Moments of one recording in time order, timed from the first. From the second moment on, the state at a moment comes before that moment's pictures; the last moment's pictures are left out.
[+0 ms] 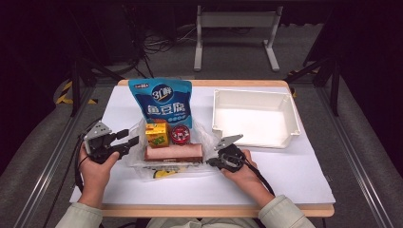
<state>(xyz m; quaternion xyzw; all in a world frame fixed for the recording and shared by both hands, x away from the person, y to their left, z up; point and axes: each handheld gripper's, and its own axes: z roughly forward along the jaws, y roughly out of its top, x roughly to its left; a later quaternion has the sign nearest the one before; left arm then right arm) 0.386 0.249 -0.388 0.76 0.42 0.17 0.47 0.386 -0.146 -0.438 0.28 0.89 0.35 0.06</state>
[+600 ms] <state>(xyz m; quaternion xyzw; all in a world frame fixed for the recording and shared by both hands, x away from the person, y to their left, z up) 0.404 0.226 -0.446 0.83 0.42 0.15 0.33 0.384 -0.153 -0.436 0.28 0.89 0.35 0.06</state>
